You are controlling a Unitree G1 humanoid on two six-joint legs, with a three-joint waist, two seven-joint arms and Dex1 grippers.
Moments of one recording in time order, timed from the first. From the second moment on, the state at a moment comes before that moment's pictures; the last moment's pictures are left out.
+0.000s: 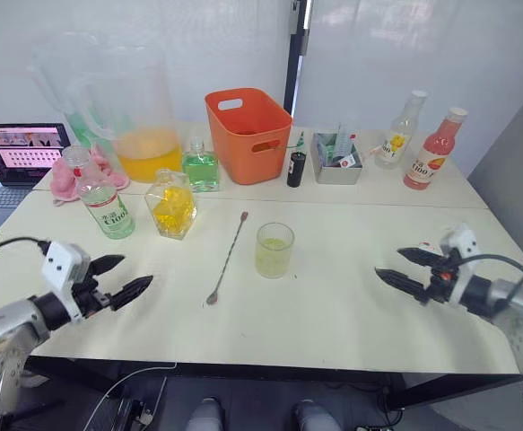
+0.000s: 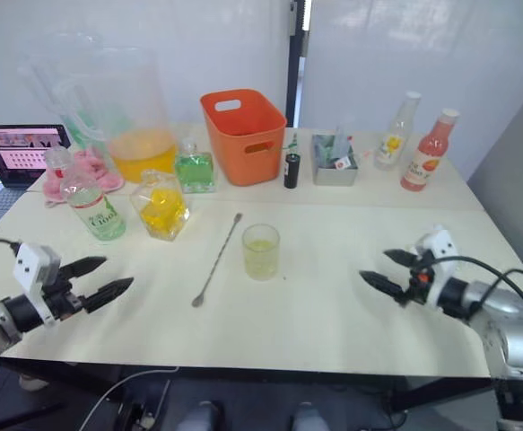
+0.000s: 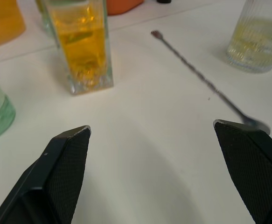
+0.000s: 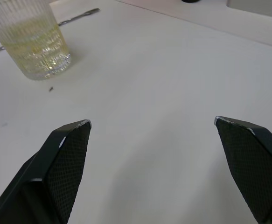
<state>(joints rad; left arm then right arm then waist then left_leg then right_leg) 0.07 0.75 0.46 -0.10 -0.51 0.36 -0.88 -0.15 -0.78 -0.29 0.10 0.51 0.38 0.97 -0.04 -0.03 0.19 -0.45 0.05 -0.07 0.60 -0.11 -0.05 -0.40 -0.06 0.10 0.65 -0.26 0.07</state>
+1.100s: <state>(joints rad) 0.08 0.68 0.45 -0.17 -0.46 0.34 -0.71 -0.08 -0.75 -0.33 -0.02 0.58 0.38 1.04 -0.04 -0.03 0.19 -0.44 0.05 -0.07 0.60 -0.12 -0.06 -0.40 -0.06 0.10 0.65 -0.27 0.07</state>
